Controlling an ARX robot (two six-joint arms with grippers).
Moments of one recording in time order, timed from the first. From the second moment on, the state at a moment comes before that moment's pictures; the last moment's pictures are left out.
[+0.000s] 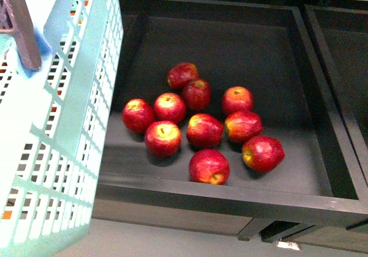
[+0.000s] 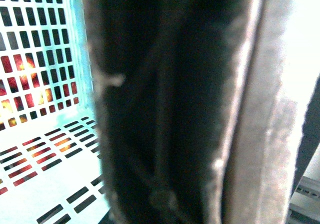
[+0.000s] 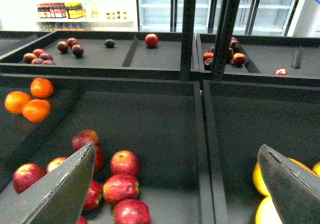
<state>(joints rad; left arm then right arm) -0.21 1.01 0.82 -0.22 -0.21 -1.66 0.00 0.00 0.02 0.00 -0.01 0.00</state>
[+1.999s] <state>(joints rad) -0.59 1.77 1.54 -0.39 0.16 -1.01 -0.66 1.52 0.64 0.24 -0.11 0.26</state>
